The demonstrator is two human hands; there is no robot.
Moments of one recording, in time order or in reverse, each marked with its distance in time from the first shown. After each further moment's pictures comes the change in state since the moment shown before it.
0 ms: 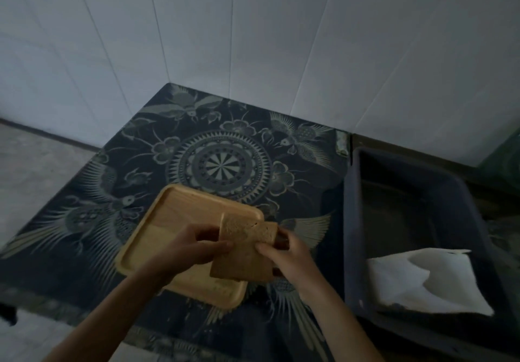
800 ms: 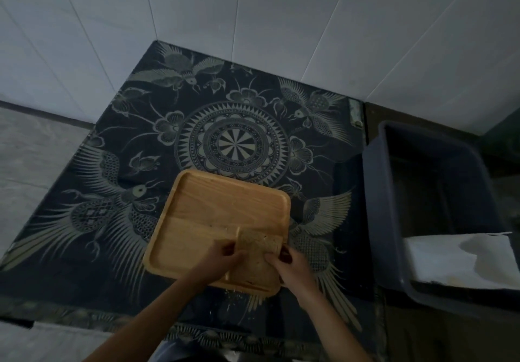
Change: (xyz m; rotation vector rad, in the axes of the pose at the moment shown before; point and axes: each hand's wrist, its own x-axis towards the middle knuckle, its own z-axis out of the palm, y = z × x) left_hand 0.056 -0.118 -0.041 0.080 -0.067 -0.170; right_hand 0.041 0.080 0.099 0.018 0.168 0.277
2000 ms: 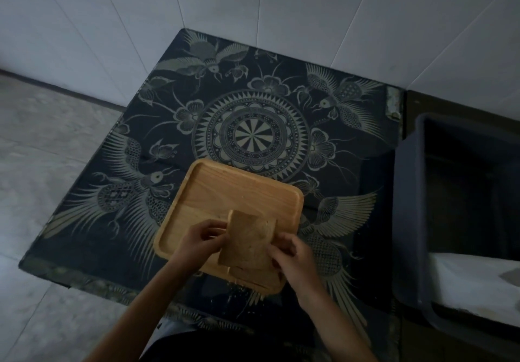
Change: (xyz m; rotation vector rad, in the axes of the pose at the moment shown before) left_hand -0.030 0.014 -0.024 -0.198 0.308 -0.039; right_hand -0.002 -0.025 -0.008 0.153 -0.154 -0.088
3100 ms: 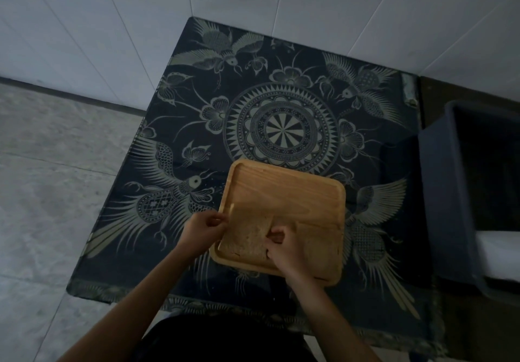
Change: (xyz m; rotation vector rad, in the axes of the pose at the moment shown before) left_hand 0.054 -0.018 -0.138 0.382 0.015 0.011; right_hand 0.028 0.004 0.163 -0.253 0.166 0.115
